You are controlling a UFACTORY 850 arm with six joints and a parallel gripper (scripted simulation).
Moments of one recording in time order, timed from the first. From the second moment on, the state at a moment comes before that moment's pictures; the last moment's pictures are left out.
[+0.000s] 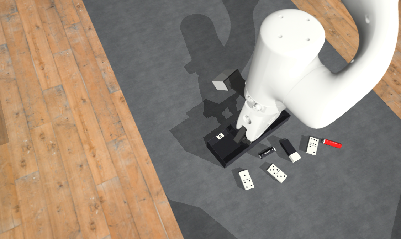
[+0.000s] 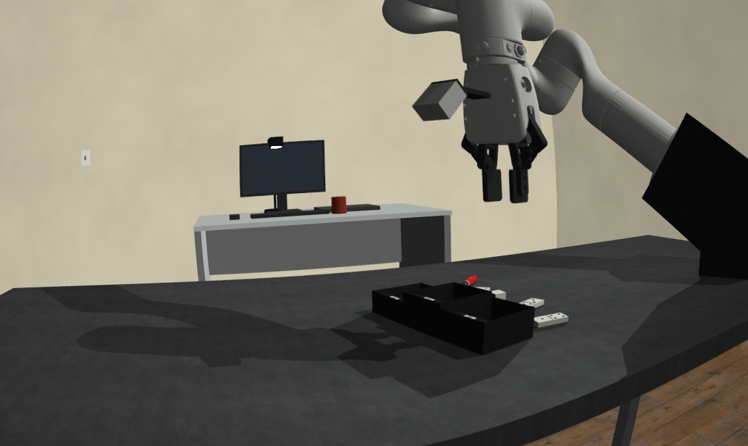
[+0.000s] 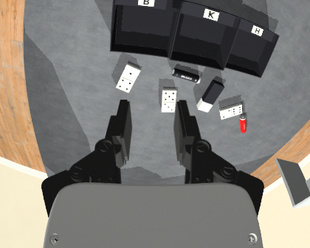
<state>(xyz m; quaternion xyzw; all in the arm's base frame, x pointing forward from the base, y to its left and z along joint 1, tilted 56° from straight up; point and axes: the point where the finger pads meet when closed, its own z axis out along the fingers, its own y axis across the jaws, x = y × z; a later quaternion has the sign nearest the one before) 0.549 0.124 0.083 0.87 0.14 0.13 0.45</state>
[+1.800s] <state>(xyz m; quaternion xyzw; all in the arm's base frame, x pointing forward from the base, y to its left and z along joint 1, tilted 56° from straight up) 0.491 0.001 0.048 0.87 0.14 0.13 0.45</state>
